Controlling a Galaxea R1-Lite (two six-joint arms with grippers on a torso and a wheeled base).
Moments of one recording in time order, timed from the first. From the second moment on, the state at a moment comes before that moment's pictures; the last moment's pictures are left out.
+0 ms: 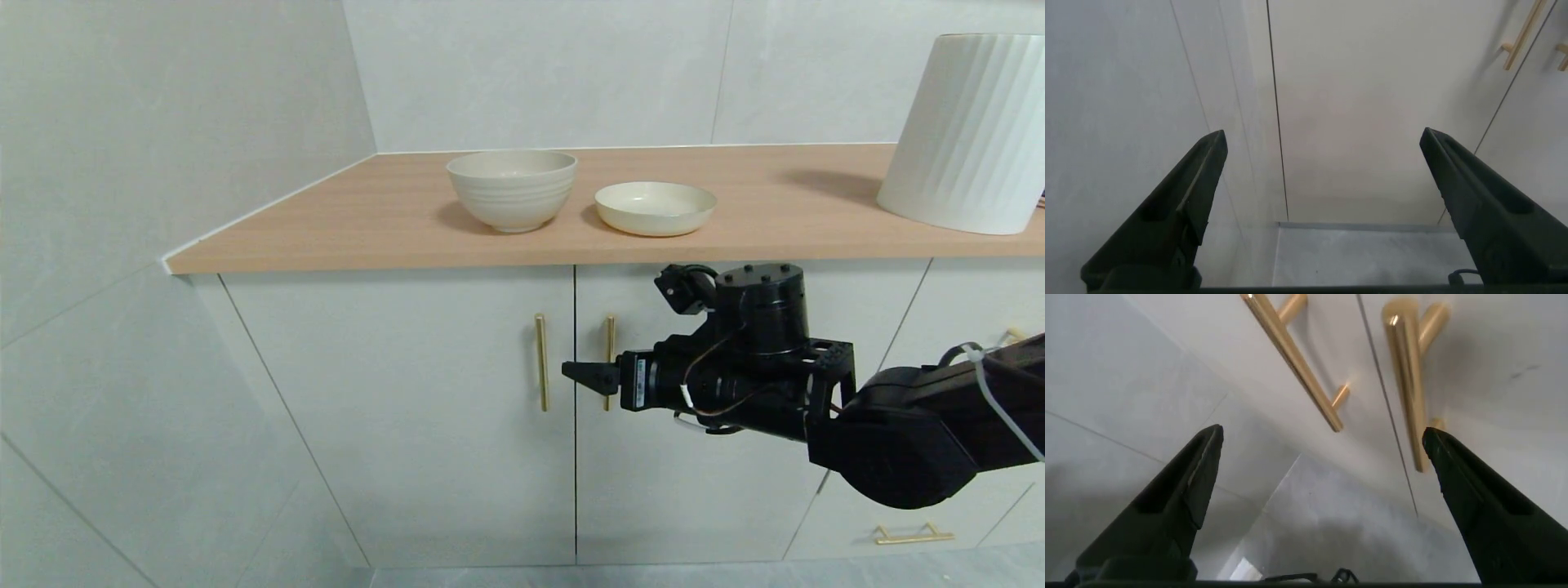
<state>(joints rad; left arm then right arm) 0.00 0.00 0.00 0.00 0.04 -0.01 0.66 1.91 -0.97 -0.63 0.13 0.36</state>
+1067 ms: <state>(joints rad) 0.00 0.00 0.00 0.00 0.04 -0.01 0.65 2.02 -0.99 -0.77 0.11 0.42</state>
